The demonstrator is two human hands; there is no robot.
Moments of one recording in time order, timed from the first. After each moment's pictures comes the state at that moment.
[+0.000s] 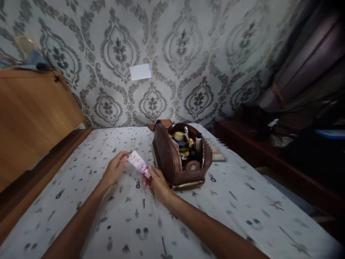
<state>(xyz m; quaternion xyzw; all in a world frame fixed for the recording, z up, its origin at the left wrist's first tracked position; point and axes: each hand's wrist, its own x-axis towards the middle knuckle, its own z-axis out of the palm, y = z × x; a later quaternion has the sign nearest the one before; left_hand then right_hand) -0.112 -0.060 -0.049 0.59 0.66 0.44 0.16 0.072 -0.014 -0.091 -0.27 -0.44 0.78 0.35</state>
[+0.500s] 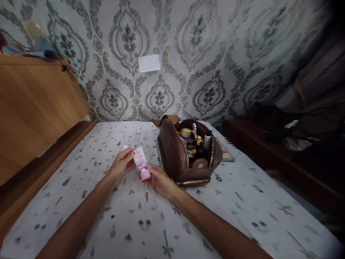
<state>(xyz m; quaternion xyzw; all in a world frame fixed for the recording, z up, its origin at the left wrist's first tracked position) -0.097 -0.059 -0.057 0.42 0.54 0.59 0.43 0.075 -0.018 -0.084 -0.16 -0.39 0.87 0.24</state>
